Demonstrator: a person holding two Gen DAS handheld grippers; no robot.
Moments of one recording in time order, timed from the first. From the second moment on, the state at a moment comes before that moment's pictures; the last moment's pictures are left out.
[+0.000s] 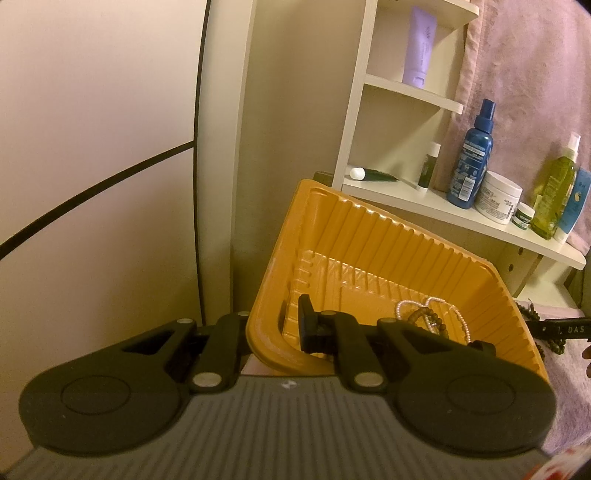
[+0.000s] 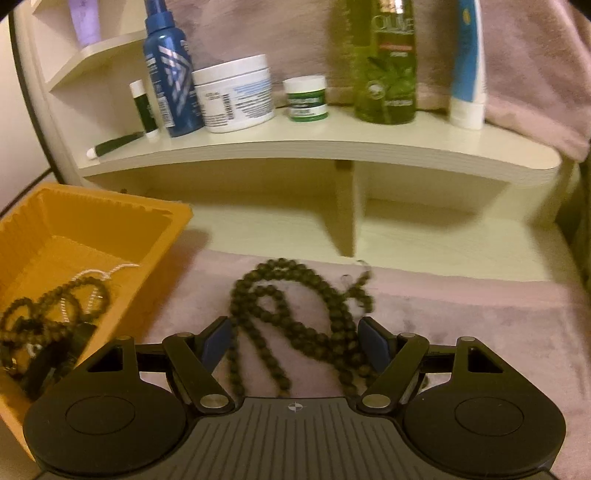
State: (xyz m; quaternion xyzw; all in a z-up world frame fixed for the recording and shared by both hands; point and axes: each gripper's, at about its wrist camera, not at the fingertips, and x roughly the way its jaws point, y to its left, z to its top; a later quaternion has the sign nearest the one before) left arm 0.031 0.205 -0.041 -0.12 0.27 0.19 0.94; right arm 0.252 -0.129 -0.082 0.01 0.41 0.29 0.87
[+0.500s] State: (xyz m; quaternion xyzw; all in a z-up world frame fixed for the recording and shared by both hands) left arm 0.033 0.207 -0.042 -0.12 0.27 0.19 0.94; right arm 0.240 -0.105 -0.091 -0.08 0.38 0.31 0.87
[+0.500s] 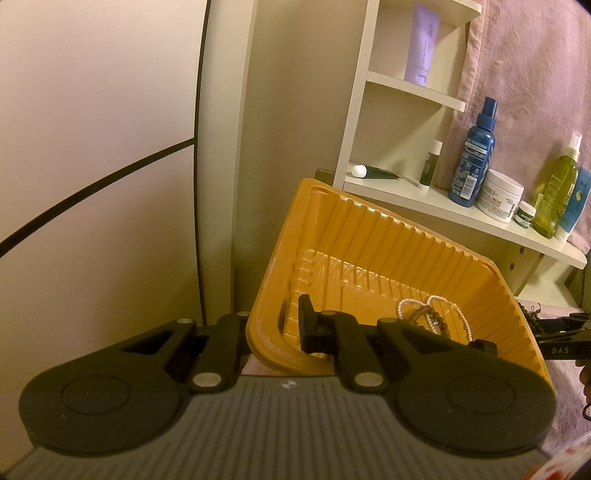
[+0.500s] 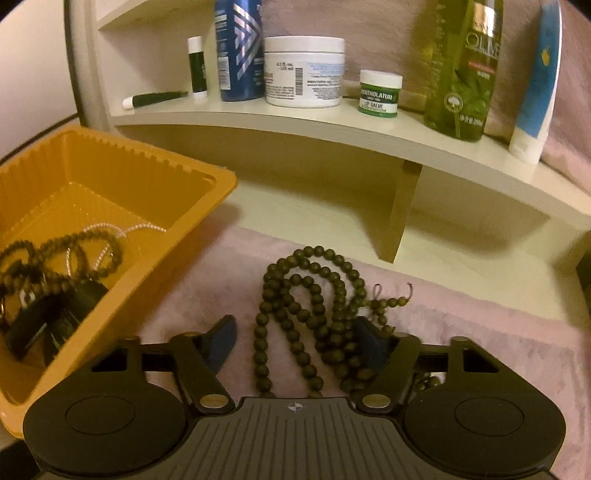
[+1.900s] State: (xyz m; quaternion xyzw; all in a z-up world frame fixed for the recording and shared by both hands) left arm 0.030 0.205 -0.038 -0.11 0.27 0.19 0.94; right arm 0.187 -0.153 -0.084 -0.02 0.39 0.31 0.87
